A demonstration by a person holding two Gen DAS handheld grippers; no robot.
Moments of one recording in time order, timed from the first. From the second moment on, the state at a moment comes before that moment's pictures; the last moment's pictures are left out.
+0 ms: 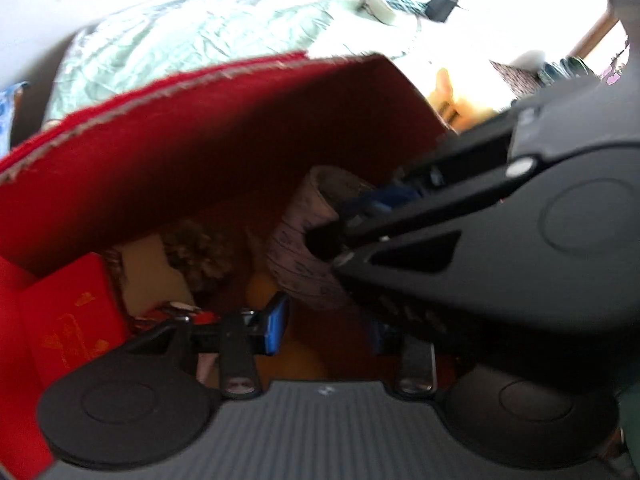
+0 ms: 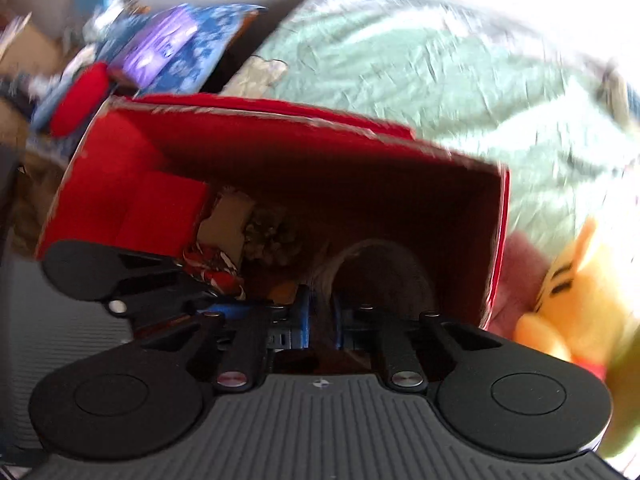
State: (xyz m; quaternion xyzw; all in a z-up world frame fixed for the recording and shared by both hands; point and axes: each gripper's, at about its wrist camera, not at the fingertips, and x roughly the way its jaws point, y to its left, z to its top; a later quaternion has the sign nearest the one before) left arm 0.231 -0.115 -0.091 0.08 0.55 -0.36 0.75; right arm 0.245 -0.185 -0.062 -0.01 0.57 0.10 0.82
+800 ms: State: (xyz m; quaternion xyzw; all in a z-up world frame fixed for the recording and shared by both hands) left arm 0.227 -0.062 -0.079 0.07 0.53 -0.37 0.76; right arm 0.230 -0.180 -0.083 -0.08 0.59 0.18 0.78
